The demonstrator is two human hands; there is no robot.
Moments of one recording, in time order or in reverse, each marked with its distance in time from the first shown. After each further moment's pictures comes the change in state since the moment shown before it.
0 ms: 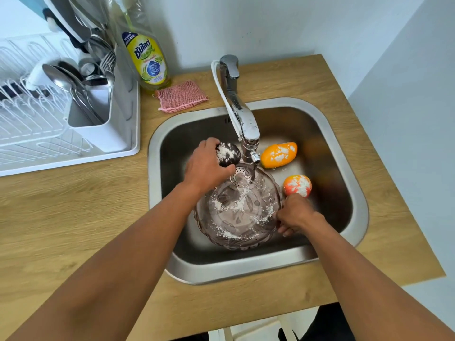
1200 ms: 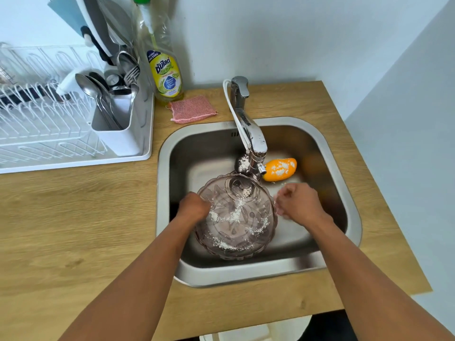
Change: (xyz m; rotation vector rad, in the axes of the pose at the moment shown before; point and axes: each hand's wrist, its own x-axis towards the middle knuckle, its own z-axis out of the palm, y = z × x) left_hand -0.054 -0.036 0.003 -0.173 -0.288 -0.613; right_hand -0.022 -0.026 -0.033 0.043 0.309 -0.378
